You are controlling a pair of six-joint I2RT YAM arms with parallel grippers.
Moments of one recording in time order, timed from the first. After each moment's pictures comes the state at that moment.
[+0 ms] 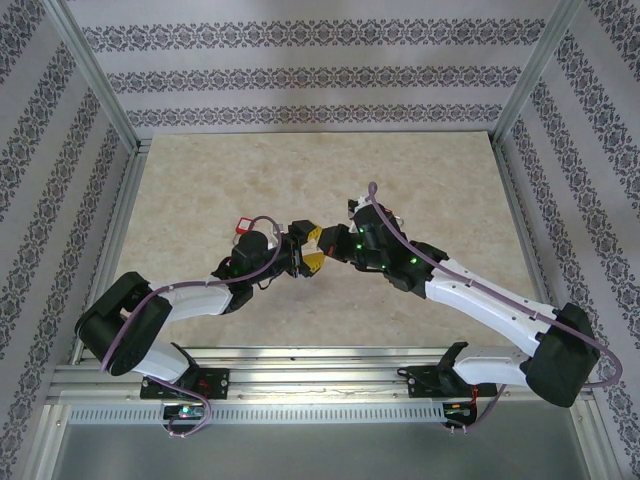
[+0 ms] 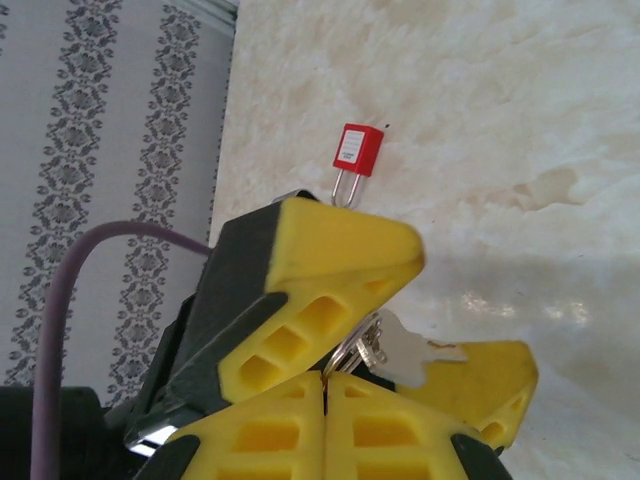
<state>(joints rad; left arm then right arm) -0.65 1.47 0.54 0.77 0.31 -1.94 0.80 1.23 0.92 -0.21 -0.13 1.03</state>
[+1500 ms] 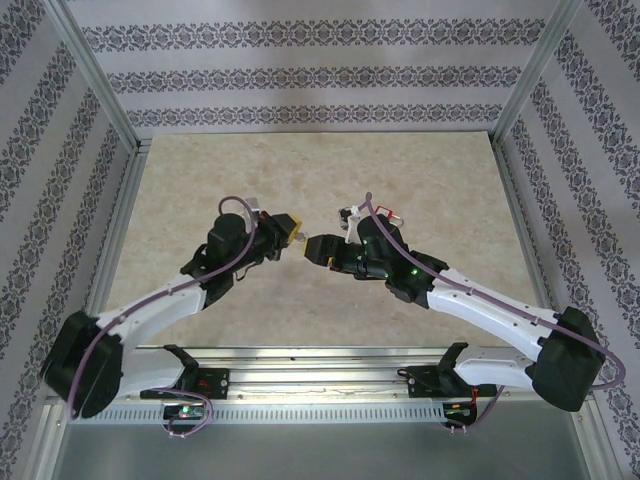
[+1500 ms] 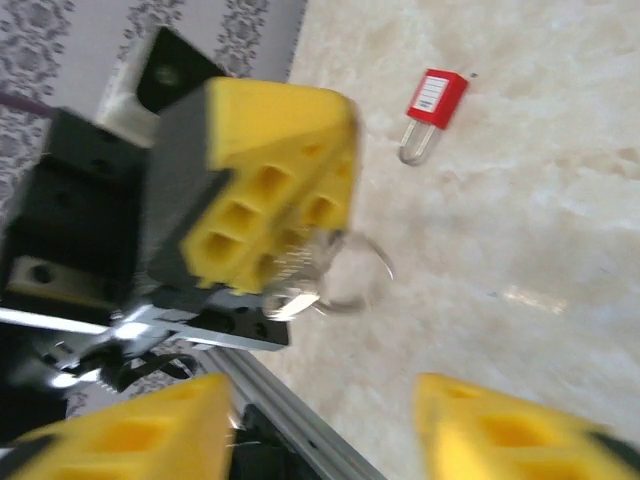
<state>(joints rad) -0.54 1.17 0.63 0.35 0.24 -1.47 0.82 1.18 0.80 -0.02 -0.26 1.00</state>
